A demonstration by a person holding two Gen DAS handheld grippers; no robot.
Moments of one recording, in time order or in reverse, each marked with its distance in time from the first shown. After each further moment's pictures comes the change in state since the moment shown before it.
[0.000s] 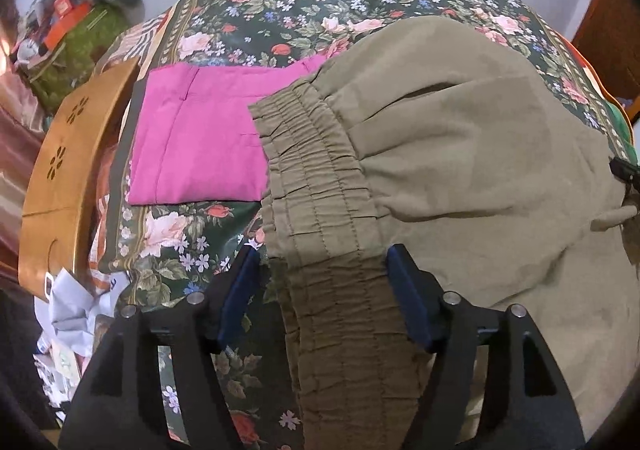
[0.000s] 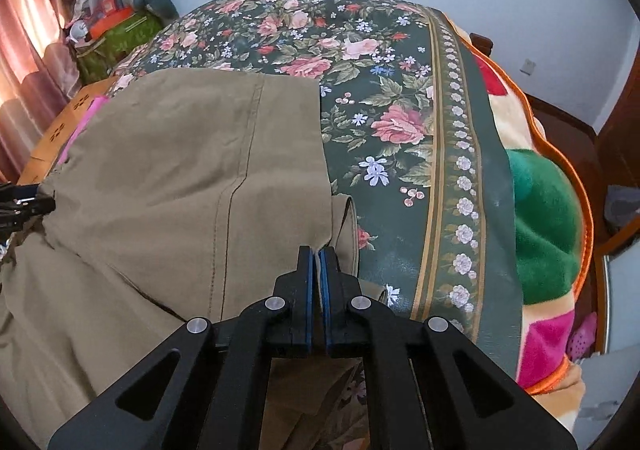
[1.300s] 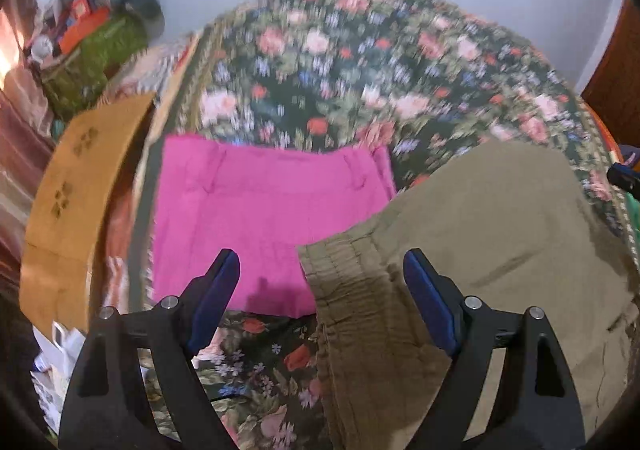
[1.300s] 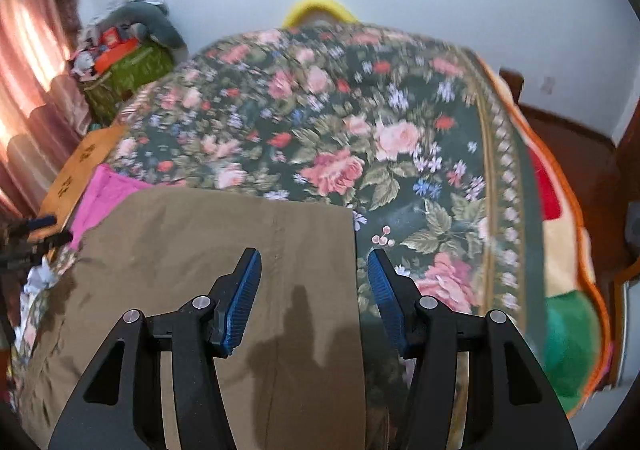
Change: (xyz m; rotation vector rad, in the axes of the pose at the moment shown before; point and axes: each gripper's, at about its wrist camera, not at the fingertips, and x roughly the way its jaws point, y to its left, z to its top) left arm 0.023 0.043 0.088 -0.106 -0.066 0.006; right arm 0.045 -0.002 0.117 0.047 -0.041 0.078
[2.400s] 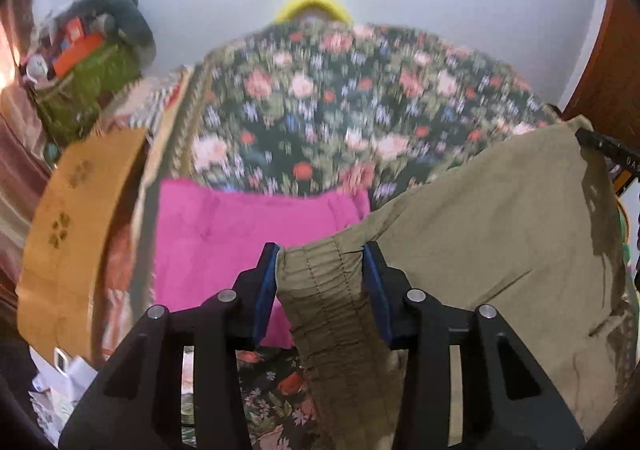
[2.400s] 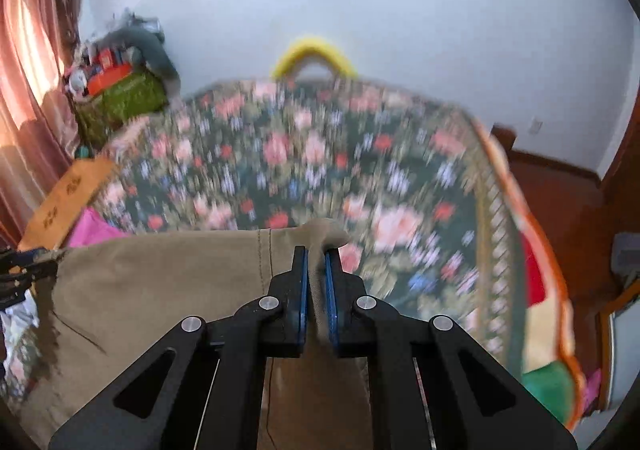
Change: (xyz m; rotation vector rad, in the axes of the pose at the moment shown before) left arm -0.049 -0.005 0.026 0.038 -0.149 -0.032; right arm -0.032 0.021 0.053 -0.050 -0.180 -0.073
